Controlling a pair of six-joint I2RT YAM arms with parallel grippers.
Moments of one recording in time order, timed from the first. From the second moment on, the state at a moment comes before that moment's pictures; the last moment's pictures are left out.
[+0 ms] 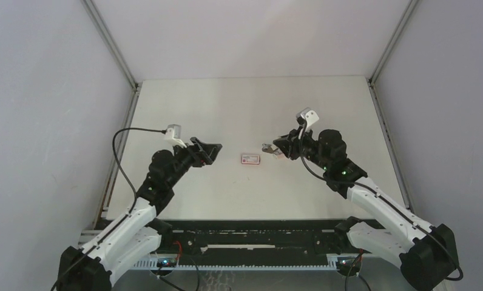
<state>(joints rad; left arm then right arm) -0.47 0.78 0.39 0.27 0.08 -0.67 0.53 0.97 0.69 0.06 -0.24 0.17</state>
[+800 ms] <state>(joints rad) -0.20 0.59 0.77 -0.31 0.27 -0.34 0.24 1.36 0.60 0.54 -0.38 0.06</state>
